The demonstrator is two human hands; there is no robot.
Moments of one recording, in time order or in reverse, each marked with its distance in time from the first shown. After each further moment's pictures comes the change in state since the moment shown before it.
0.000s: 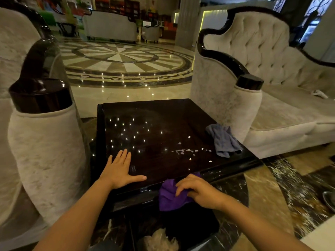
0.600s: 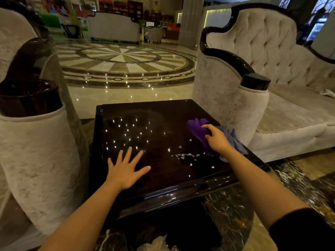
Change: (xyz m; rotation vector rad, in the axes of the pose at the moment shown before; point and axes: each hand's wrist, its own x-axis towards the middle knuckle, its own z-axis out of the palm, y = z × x) left_hand 0.027 0.023 0.001 -0.123 0.058 -0.103; right_hand 0.086 0.075 -0.110 0.163 0.575 0.369
